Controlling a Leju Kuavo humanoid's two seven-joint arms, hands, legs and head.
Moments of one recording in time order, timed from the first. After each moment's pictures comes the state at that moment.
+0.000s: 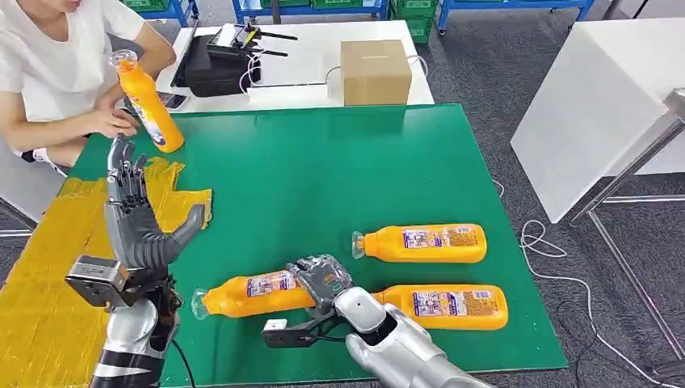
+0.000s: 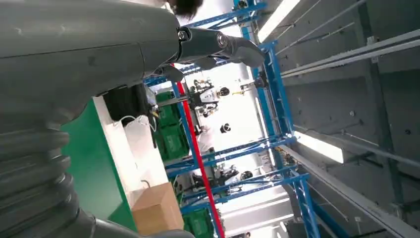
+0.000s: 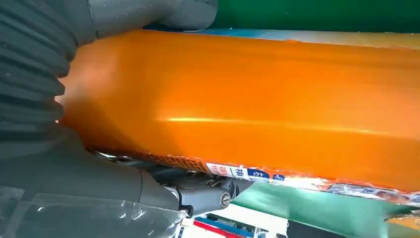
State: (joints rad) left arm -0.14 -0.09 -0.13 -1.64 -0.15 0.26 -0.60; right arm -0.47 0.20 0.94 -0.70 1.09 -0.06 0.15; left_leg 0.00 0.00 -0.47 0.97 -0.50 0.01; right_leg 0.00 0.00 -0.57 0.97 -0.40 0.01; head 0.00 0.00
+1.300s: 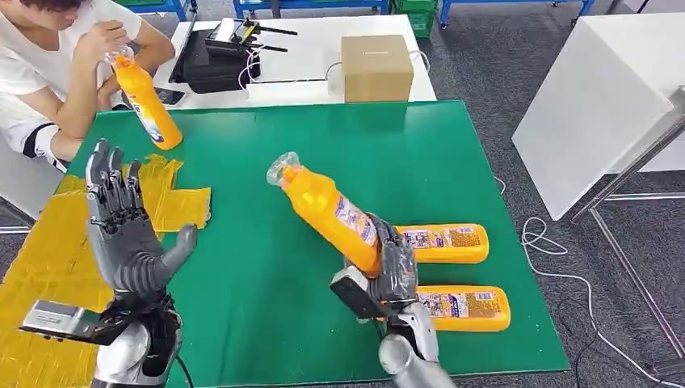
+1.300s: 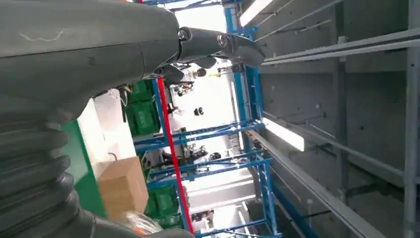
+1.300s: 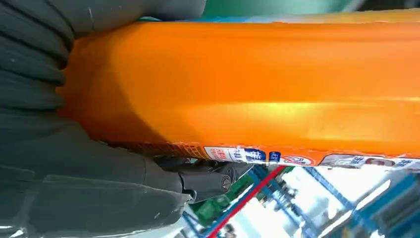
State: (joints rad) left arm -0.04 -0.10 -0.20 -1.83 -0.08 0.19 -0.62; right arm -0.16 0.21 0.41 -1.07 0.64 -0.64 -0.23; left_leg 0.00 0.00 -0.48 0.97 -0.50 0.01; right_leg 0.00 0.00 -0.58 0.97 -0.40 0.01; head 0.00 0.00
